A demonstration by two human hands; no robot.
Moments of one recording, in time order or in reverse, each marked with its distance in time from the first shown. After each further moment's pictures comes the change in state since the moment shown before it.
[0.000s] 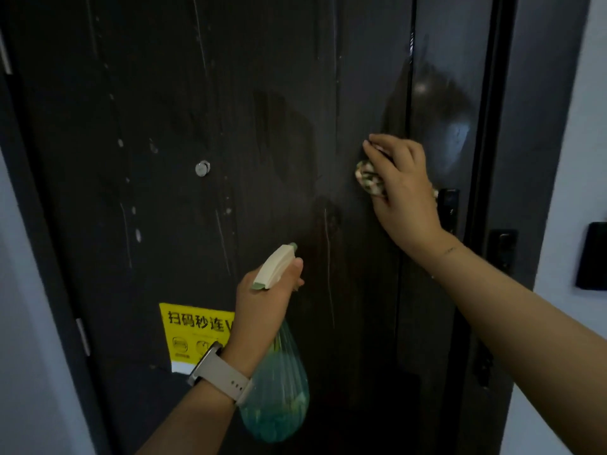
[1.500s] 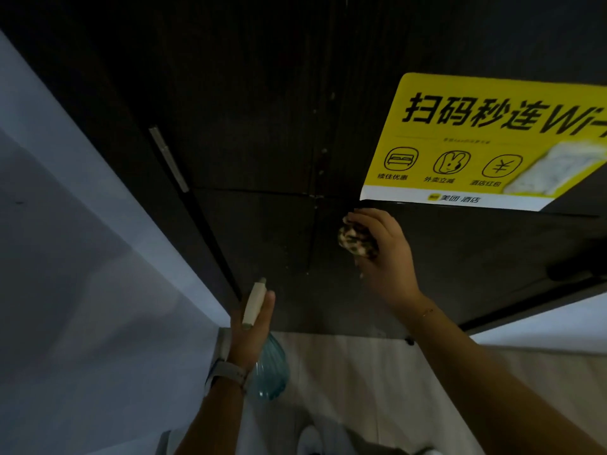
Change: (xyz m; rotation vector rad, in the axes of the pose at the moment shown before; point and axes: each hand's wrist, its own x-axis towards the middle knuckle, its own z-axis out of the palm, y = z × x) left_hand -0.047 -0.460 -0.416 0.010 -0.167 -0.829; right_hand -0.278 -0.376 0.356 0.292 -0.608 0.743
